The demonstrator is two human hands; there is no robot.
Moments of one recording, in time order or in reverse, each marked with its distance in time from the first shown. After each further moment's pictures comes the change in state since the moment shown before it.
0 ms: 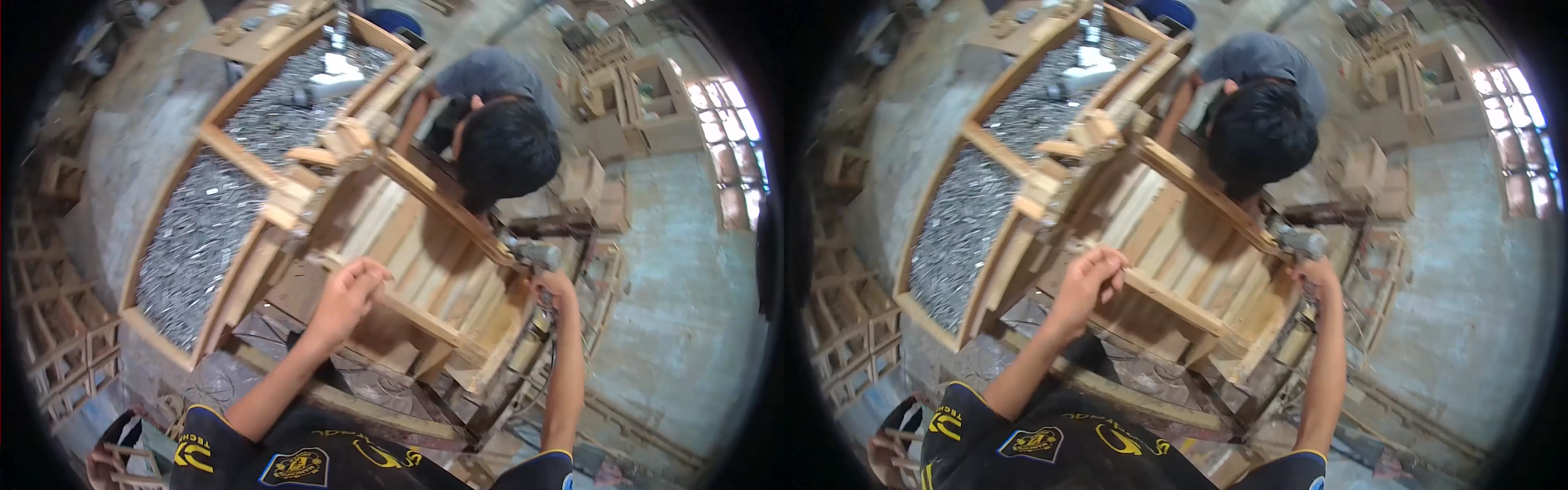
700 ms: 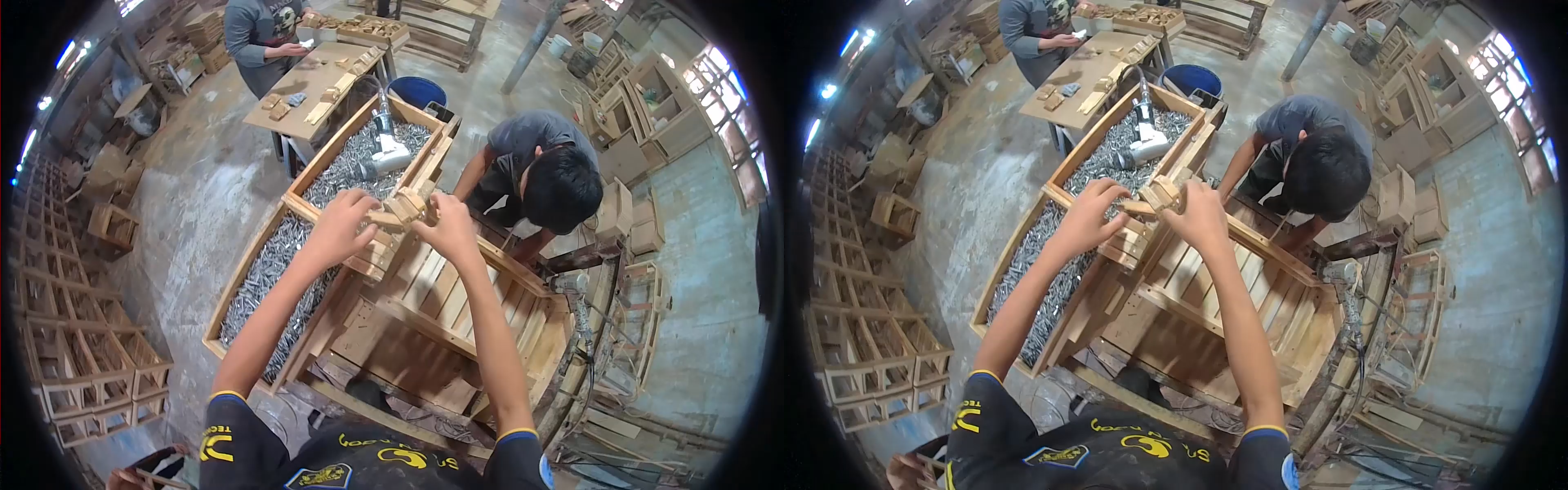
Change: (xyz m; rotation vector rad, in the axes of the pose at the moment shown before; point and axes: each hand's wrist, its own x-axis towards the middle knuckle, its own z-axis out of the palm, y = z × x) left_hand 0.061 0.159 -0.104 1.506 0.019 0.996; right_hand -0.081 -0.236 0.272 -0.295 0.416 -1.214
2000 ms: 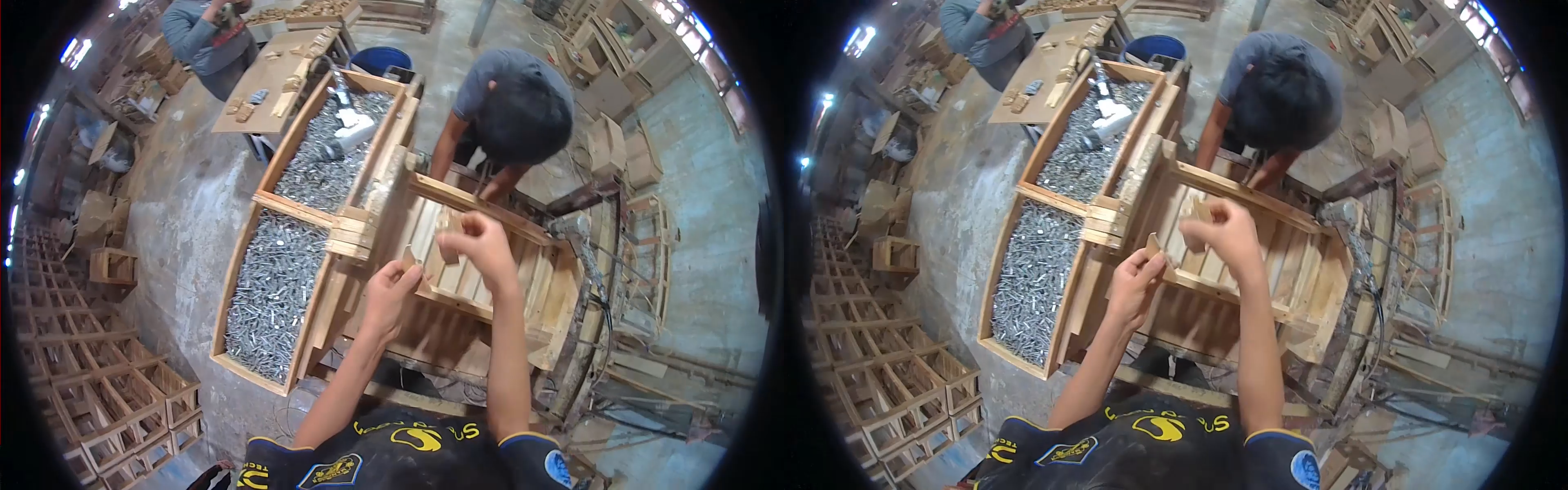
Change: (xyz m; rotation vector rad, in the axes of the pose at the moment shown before) left_hand -0.077 0.131 0.101 -1.620 0.135 -0.885; right_hand -0.095 -0.002 -0.073 0.881 -0.116 0.703
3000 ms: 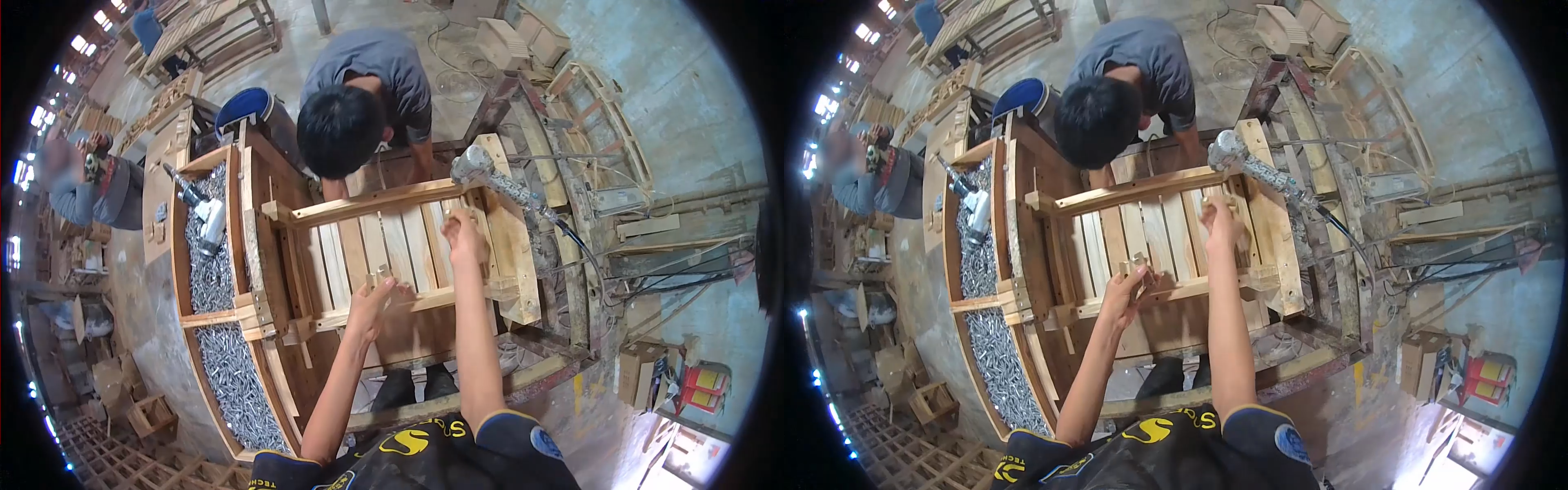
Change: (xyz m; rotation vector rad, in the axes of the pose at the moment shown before) left_hand 0.074 -0.109 0.040 0.333 -0.172 -0.506; right_hand 0.023 0.210 -0.158 1.022 1.070 0.161
